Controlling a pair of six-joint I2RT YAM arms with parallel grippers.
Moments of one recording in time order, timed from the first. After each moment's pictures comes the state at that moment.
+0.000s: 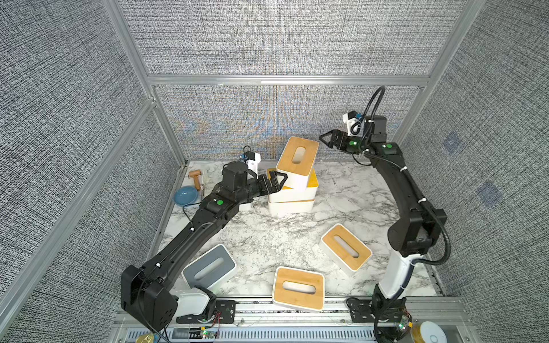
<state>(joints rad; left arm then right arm) -0.54 1.32 1.20 -0.18 0.35 -0.73 0.12 1.97 2.07 -0.53 -0.61 0.36</state>
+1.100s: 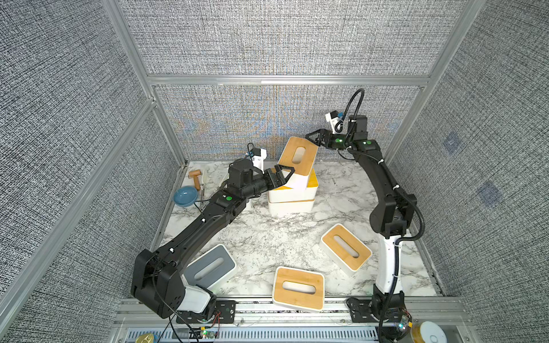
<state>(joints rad) -0.55 1.43 1.21 -0.01 0.43 -0.84 0.15 2.25 2.33 -0.49 -0.80 0.36</state>
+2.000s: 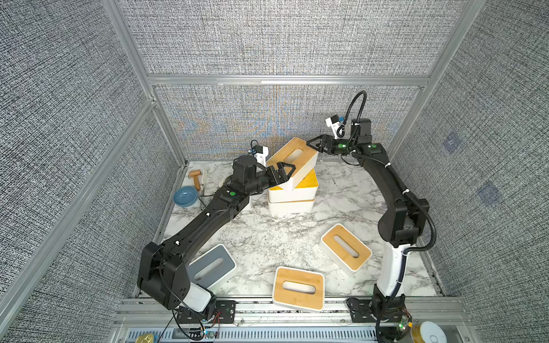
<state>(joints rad) -0.55 1.48 1.27 -0.07 0.36 -0.79 0.16 2.04 2.06 -0.47 -0.85 0.33</state>
